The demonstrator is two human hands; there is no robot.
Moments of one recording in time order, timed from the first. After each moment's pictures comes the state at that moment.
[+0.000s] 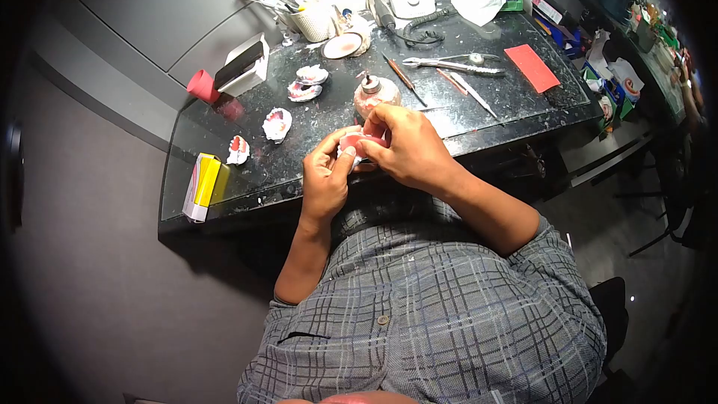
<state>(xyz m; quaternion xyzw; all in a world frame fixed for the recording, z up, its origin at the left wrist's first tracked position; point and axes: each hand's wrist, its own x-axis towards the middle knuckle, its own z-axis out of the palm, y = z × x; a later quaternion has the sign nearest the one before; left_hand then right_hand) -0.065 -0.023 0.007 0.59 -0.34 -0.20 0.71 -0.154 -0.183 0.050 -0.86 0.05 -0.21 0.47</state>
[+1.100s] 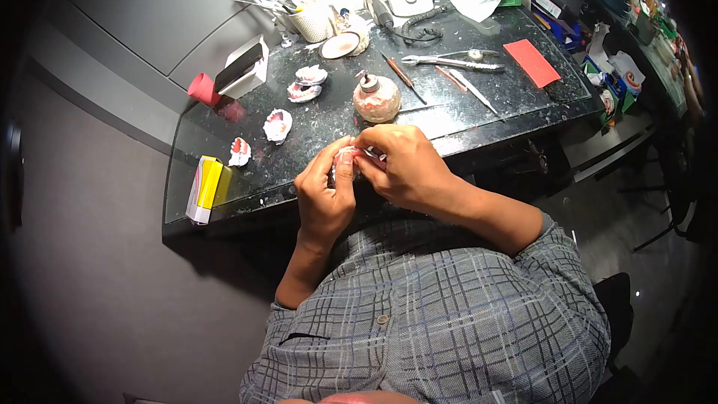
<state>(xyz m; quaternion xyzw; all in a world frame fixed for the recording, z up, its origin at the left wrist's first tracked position) -0.091 -0.010 0.032 0.73 -0.46 0.14 0.49 -0.169 -0.164 0.046 -0.85 -0.03 -0.28 0.45</state>
